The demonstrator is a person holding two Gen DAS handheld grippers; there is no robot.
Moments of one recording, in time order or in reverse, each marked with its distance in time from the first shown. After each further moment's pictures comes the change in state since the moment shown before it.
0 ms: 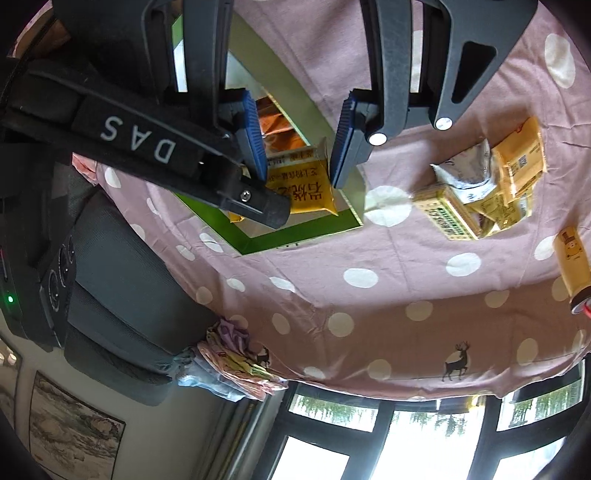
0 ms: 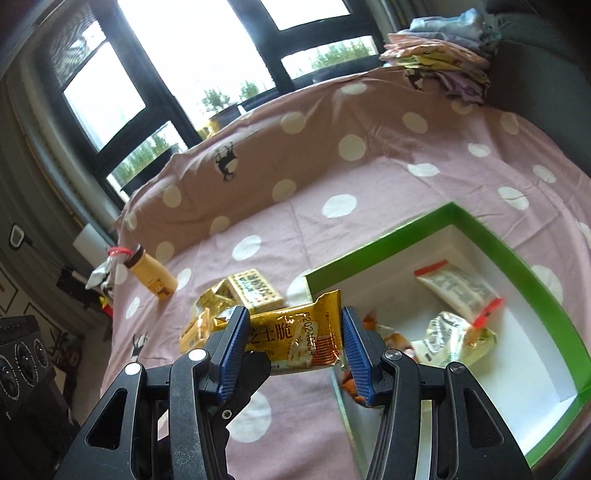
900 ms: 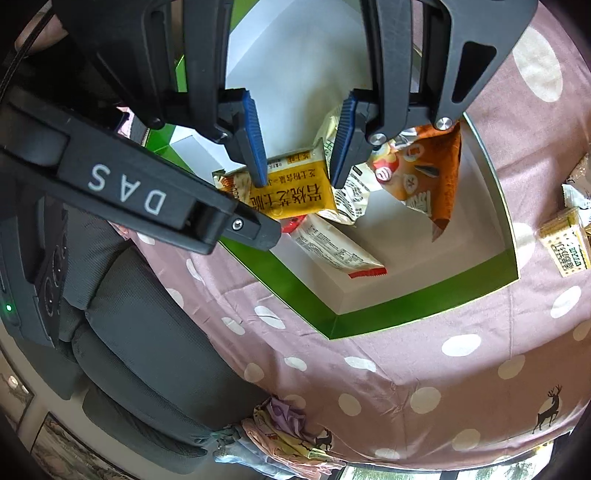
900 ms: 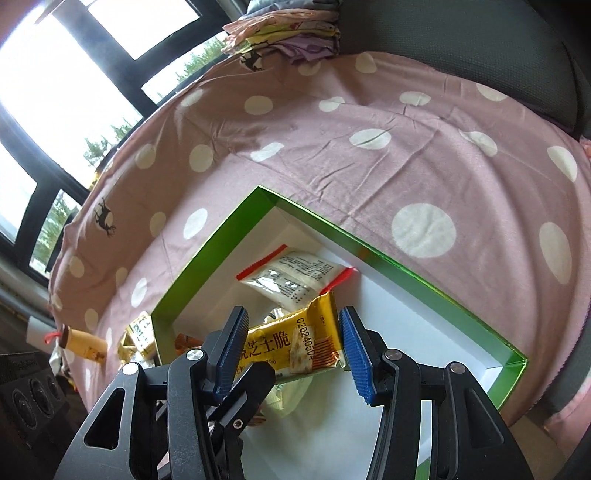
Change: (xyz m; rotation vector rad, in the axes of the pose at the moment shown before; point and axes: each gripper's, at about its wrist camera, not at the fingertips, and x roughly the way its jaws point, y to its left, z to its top) left arm 0.094 -0.063 -0.012 0.026 0.283 -0.179; right arm -0.013 -0.124 -0.002 0.367 0.036 -0.256
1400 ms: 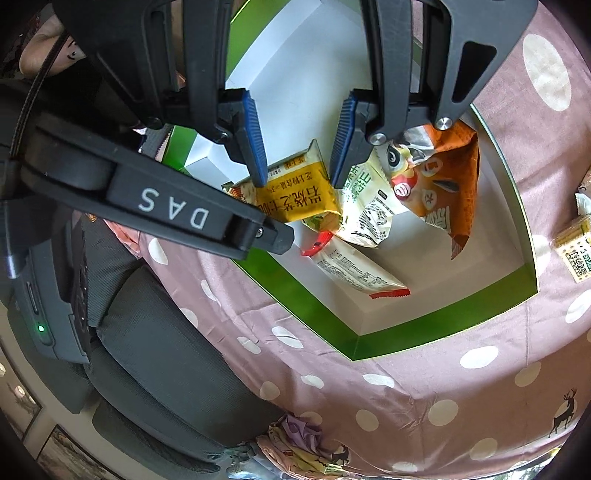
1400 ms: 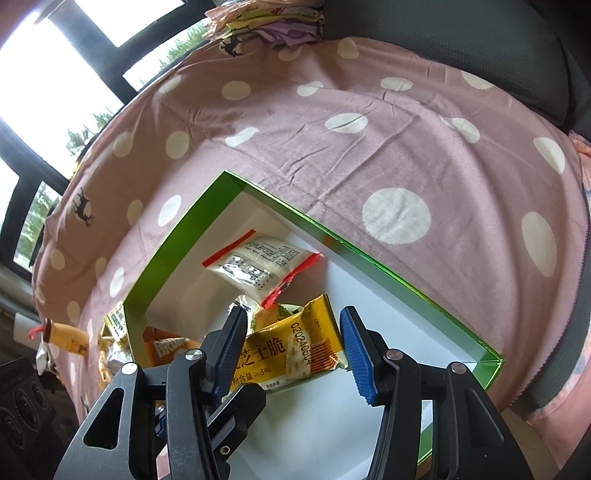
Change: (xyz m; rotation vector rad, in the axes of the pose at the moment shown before) left arm 0.002 -0.011 -0.009 0.029 0.066 -0.042; right arm 0.004 -0.016 0.000 -0.001 0.061 -0.070
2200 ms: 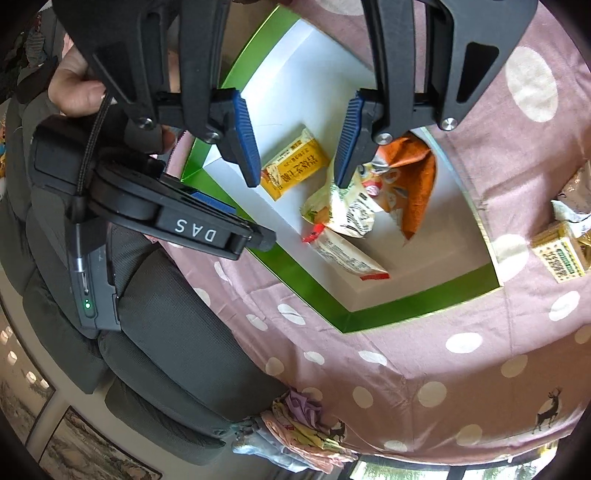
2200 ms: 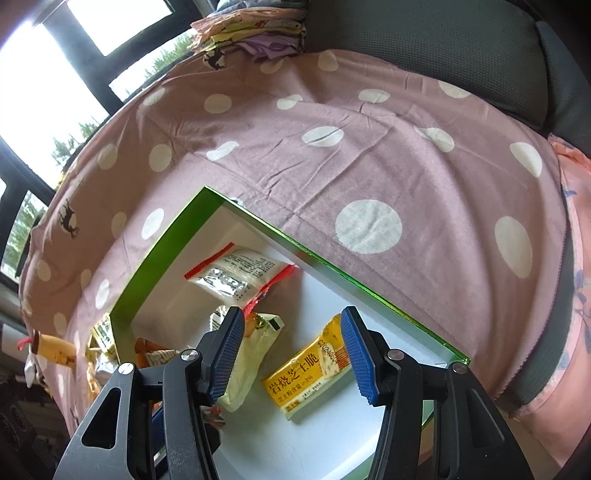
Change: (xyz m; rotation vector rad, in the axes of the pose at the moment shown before) left arm -0.053 0.013 -0.012 -0.023 -0.103 -0.024; right arm -0.012 -0.003 0.001 0.017 -0.053 -0.067
